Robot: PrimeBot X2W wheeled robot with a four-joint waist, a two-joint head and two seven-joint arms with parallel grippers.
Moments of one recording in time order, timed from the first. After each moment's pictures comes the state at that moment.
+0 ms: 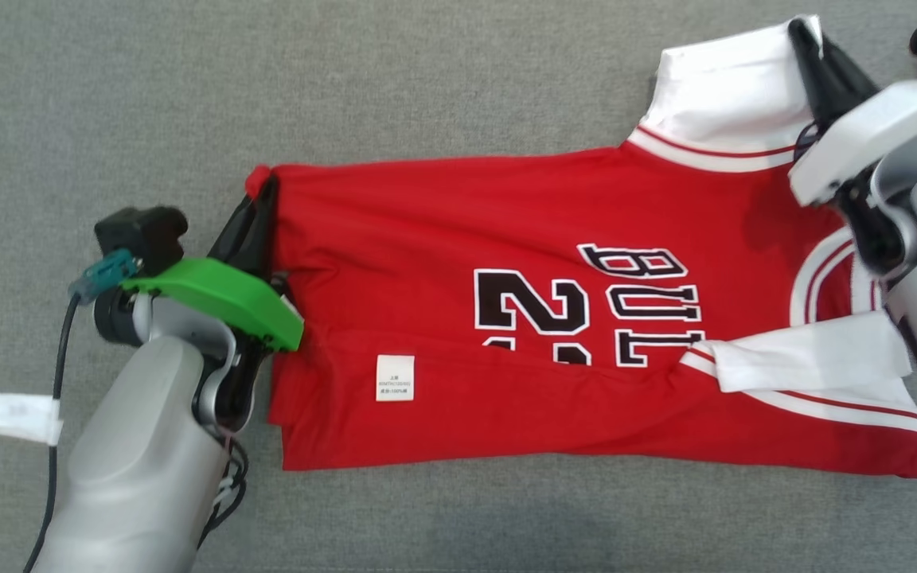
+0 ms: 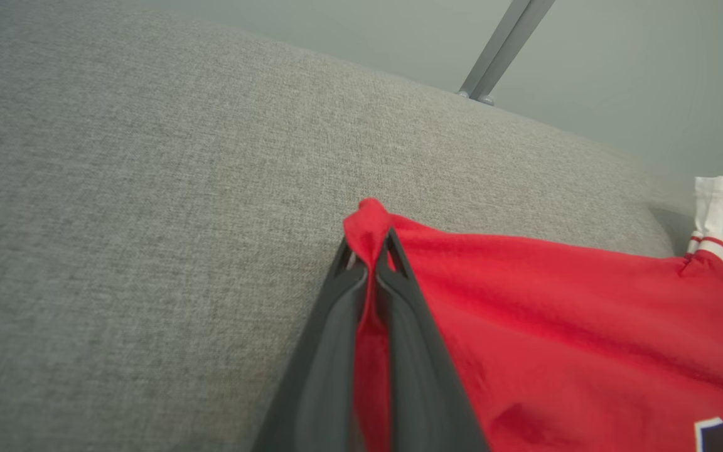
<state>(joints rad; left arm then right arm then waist) -0.60 0.12 -0.46 0.56 -0.74 -0.04 -0.22 -0.80 -0.39 0.51 0.64 0.69 0.10 -0.12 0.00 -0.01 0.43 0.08</state>
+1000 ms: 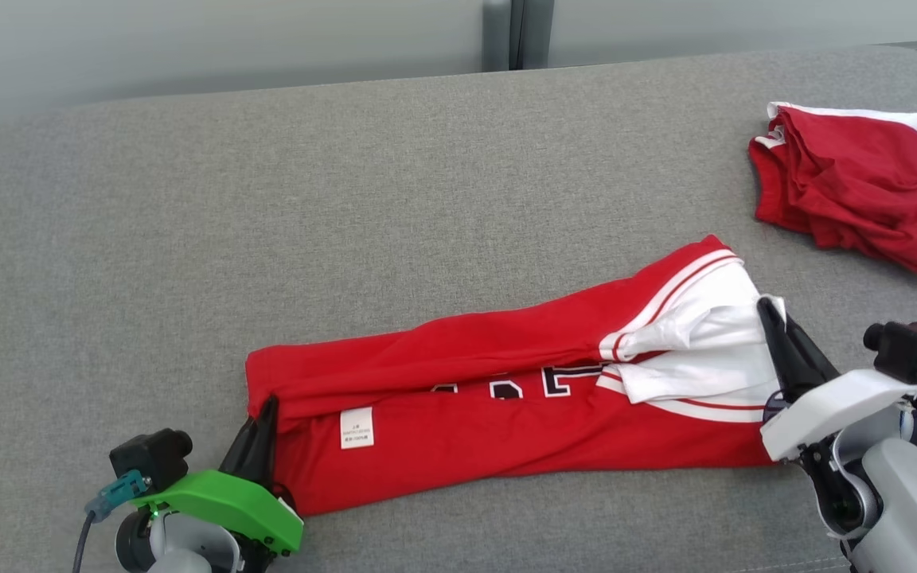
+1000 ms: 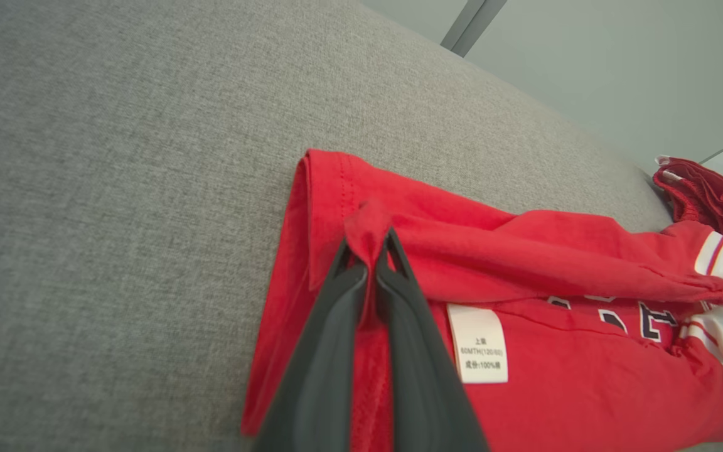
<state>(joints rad) -0.14 0.15 -0.42 0.40 -0.84 0.00 -0.24 -0.21 -0.31 0.36 0.45 0.70 0.10 -0.26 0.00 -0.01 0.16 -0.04</state>
